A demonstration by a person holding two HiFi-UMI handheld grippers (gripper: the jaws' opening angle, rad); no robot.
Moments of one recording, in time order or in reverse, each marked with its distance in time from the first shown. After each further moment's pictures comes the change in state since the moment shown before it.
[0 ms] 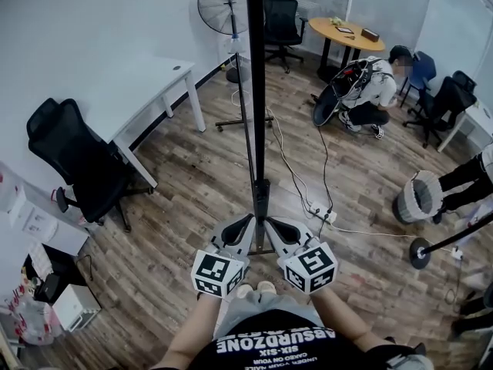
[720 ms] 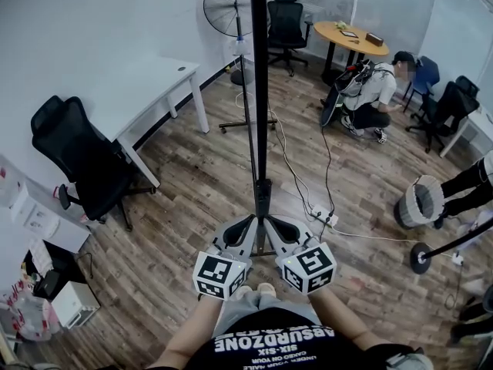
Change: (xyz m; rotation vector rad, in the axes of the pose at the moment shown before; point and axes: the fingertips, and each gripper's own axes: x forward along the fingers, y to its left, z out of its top) left arm -0.006 -0.003 0.006 -0.005 -0.015 0.030; right arm 0.003 0.005 0.011 -0.010 -0.025 -0.009
